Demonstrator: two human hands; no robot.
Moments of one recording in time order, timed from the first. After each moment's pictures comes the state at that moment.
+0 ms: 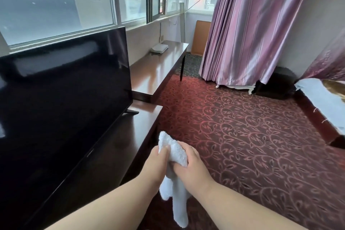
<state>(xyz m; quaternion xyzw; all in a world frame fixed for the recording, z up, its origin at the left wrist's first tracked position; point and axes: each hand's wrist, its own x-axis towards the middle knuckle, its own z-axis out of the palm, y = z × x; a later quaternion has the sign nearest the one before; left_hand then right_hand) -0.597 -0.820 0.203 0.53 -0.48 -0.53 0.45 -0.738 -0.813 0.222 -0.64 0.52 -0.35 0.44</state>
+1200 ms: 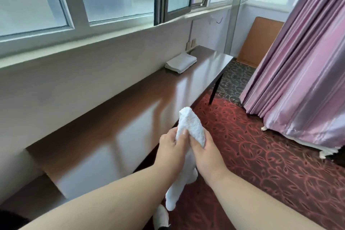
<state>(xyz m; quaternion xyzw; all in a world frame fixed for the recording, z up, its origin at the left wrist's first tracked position) -0.615 -1.775 0.208 0.65 -0.39 -0.34 0.56 -0.727 -1.818 0.218 -0.64 0.46 -0.34 0.51</state>
